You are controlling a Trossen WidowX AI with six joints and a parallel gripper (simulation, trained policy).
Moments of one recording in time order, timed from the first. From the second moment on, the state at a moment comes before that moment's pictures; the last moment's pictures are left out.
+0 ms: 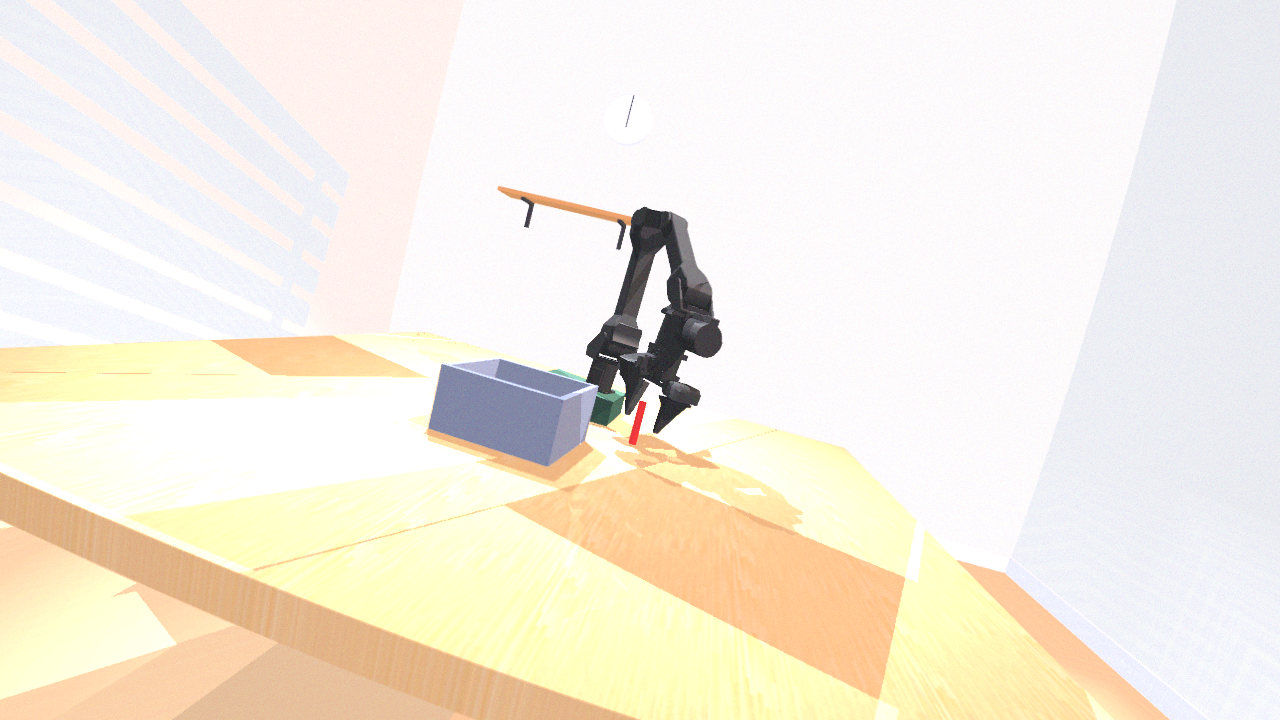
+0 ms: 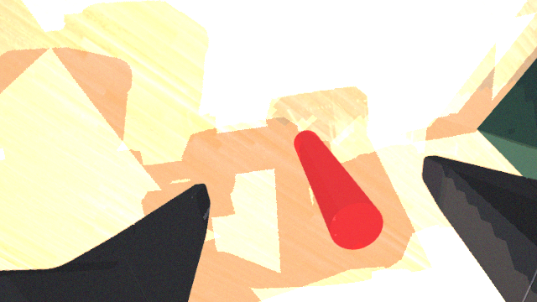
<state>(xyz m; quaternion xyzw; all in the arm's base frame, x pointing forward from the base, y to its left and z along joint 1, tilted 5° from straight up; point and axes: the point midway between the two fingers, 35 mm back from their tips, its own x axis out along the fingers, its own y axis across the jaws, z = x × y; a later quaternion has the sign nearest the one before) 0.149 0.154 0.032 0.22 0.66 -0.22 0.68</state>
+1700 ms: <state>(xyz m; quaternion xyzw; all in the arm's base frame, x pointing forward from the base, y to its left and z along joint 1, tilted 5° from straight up) 0.234 0.125 0.101 0.24 0.57 -0.30 0.73</state>
